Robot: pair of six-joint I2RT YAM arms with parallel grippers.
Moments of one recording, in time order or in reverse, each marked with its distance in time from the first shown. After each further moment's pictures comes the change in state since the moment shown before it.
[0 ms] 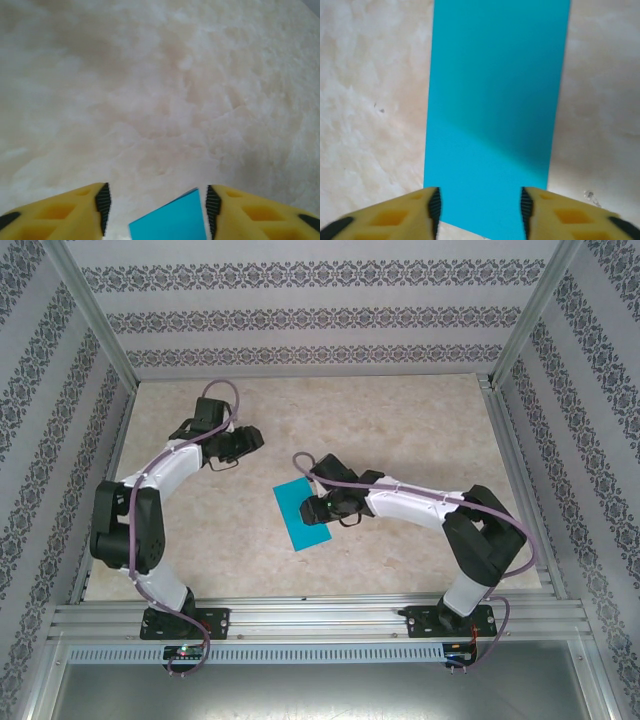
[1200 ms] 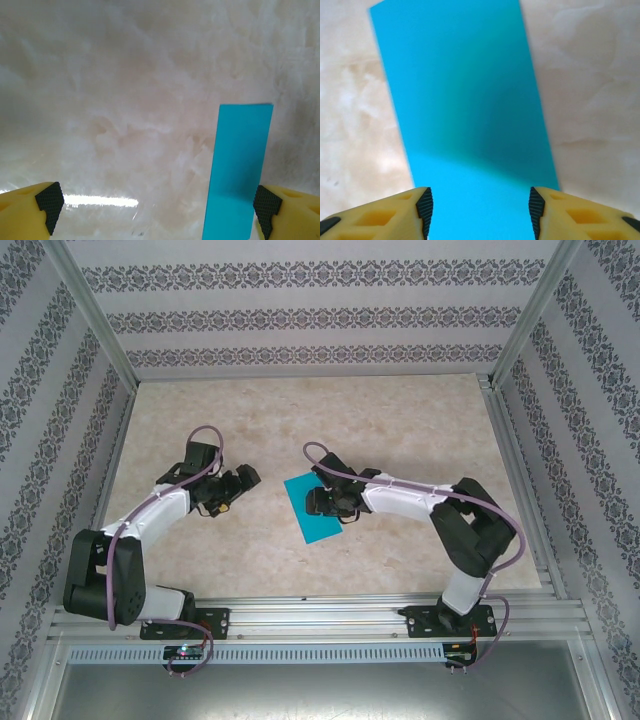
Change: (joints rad) left arm -0.031 -0.303 -0.392 -0.030 0.001 -0.180; right arm -0.040 0.047 -0.001 0.042 0.085 0.267
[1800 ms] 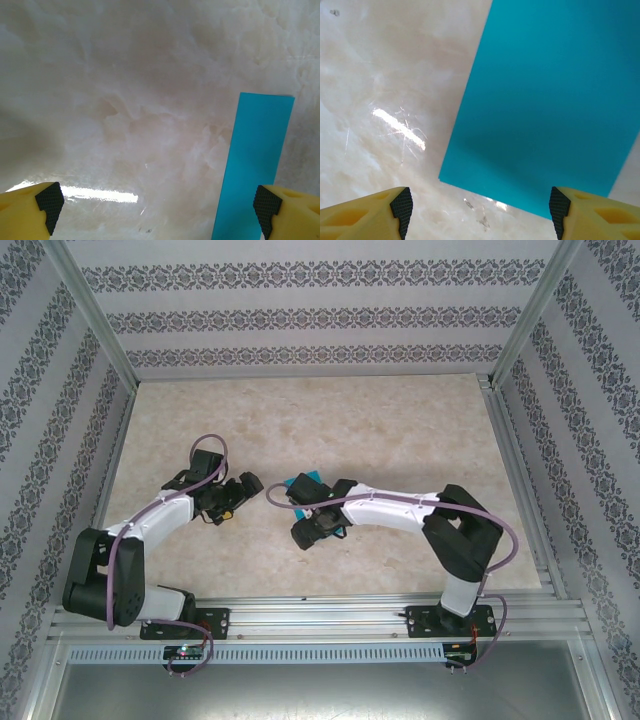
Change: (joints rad) left arm -0.032 0.014 -0.045 0.034 -0.024 -0.050; right arm 0.171 0.076 0.118 -0.249 0.064 -0.405
